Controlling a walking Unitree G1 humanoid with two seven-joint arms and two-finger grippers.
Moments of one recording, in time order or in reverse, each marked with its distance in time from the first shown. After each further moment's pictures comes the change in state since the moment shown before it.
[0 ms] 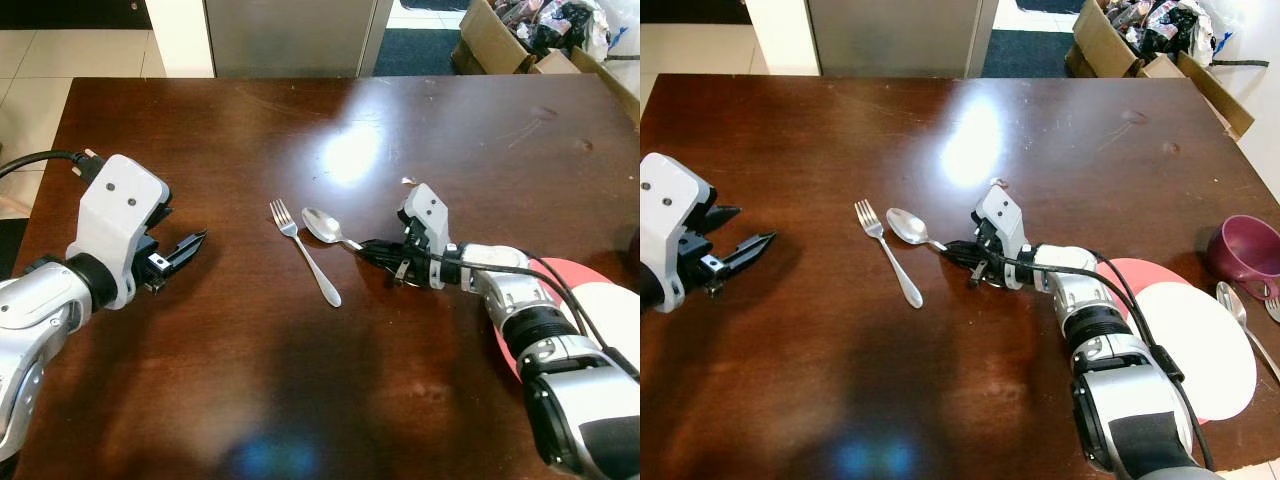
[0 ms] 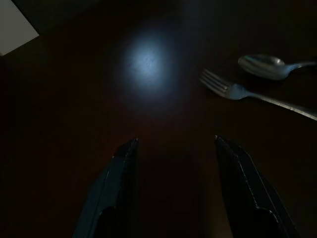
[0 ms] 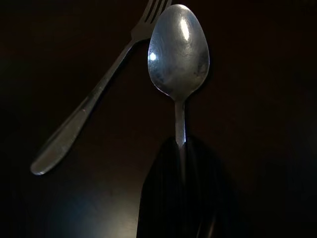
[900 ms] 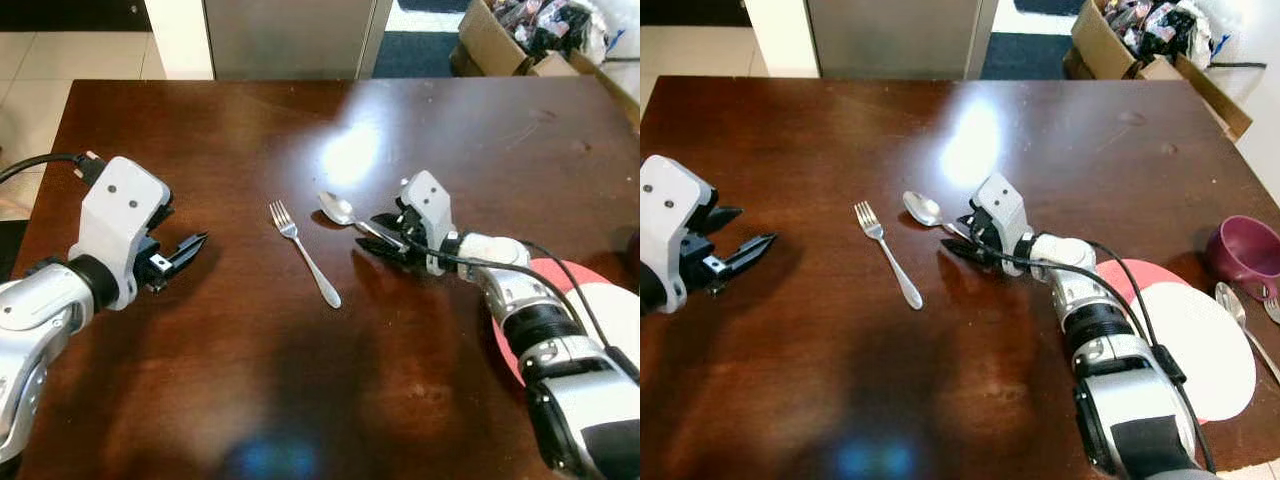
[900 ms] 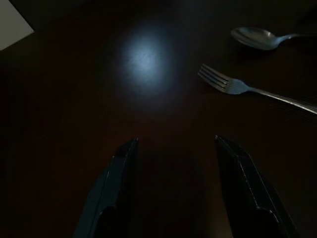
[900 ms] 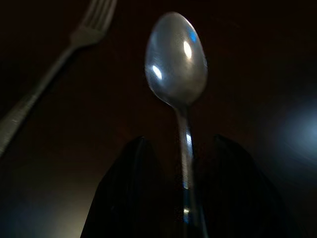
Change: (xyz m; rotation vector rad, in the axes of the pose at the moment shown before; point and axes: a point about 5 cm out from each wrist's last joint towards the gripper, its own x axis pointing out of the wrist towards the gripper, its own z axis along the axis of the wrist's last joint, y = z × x) left arm -0.004 0.002 -0.003 0.017 0.017 -0.013; right arm -0.006 -0.015 0.017 -0.169 0.033 -0.207
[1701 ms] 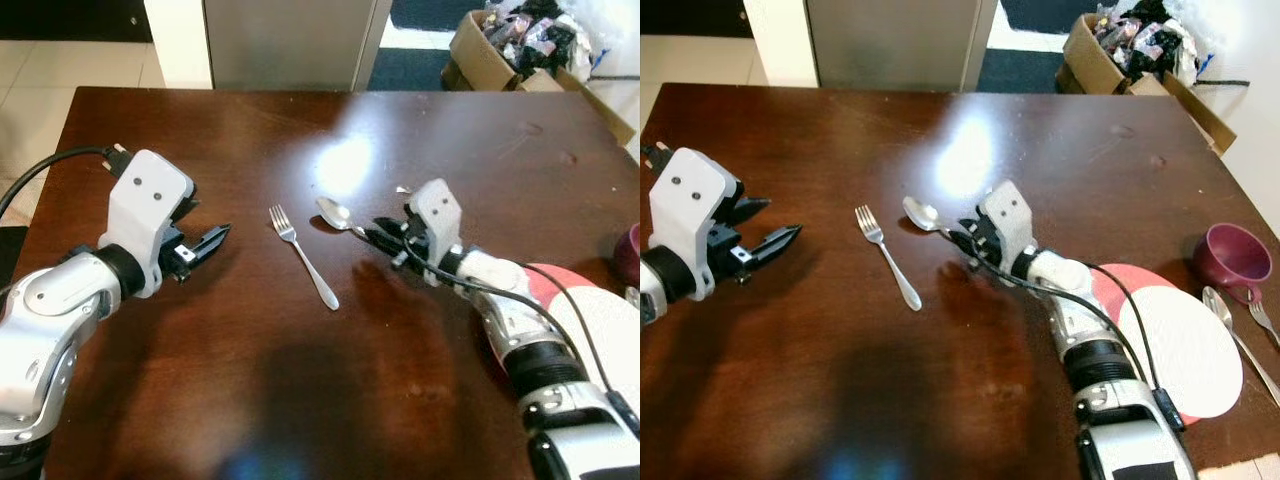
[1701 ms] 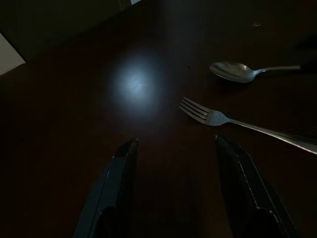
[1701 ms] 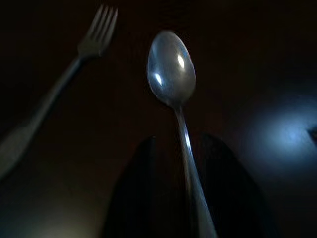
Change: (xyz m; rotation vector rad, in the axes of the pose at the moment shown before) left arm 0.020 -0.010 0.003 -0.020 -0.059 -0.028; right arm -0.012 0.016 -0.004 -0.017 -0.046 -0.071
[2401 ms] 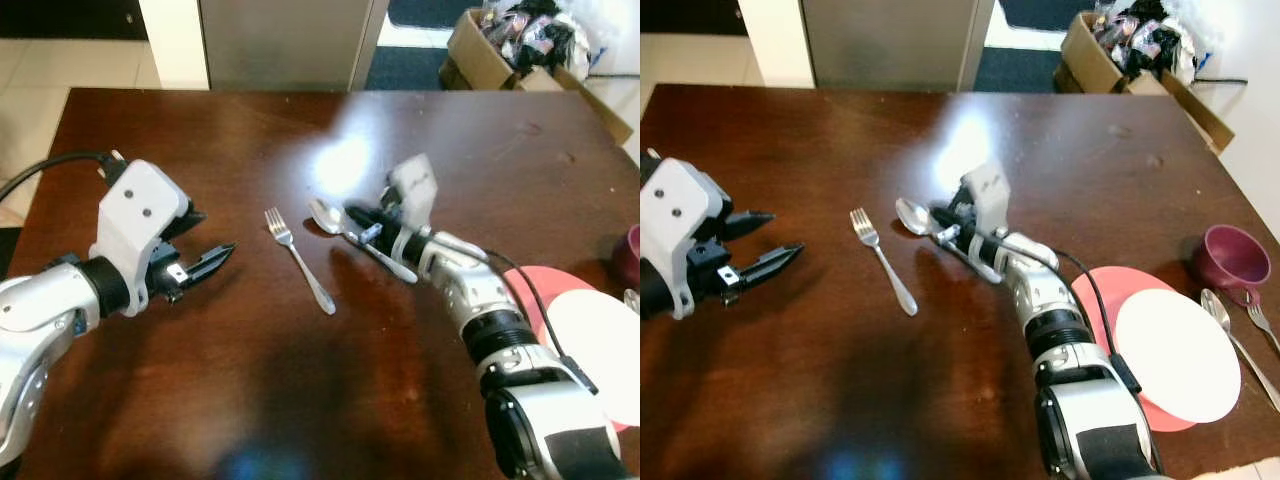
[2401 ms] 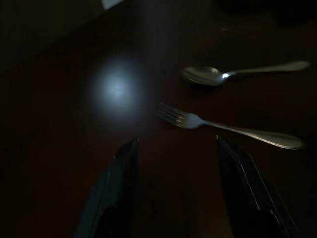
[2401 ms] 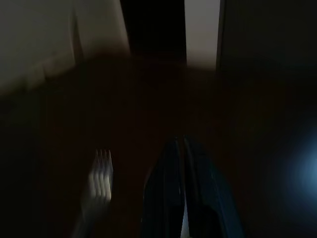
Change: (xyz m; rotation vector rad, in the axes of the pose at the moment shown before) left arm -0.015 -0.003 0.009 0.018 -0.018 -0.102; right arm 0.029 0.005 0.072 0.291 -0.457 -0.103
